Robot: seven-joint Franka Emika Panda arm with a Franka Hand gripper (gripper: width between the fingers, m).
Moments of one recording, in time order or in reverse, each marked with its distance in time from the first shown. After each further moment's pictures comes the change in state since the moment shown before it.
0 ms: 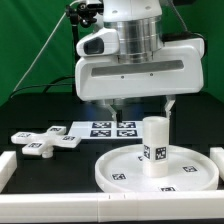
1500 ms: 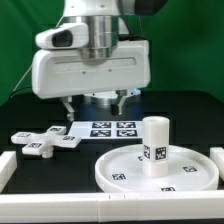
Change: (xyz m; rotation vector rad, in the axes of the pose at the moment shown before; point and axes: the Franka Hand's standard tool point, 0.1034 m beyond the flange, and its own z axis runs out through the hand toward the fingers) arm -0.011 0.082 -0.007 -0.104 0.090 -0.524
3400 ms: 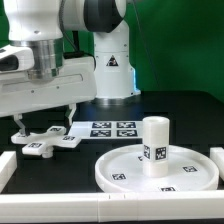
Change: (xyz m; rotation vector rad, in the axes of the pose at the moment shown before) arm -0.066 0.073 0.031 0.025 -0.062 -0.102
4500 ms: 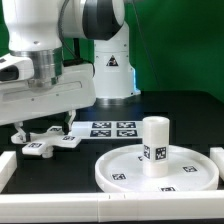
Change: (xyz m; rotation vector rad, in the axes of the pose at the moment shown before) arm -0.008 -0.002 0.016 0.017 -0.023 -0.001
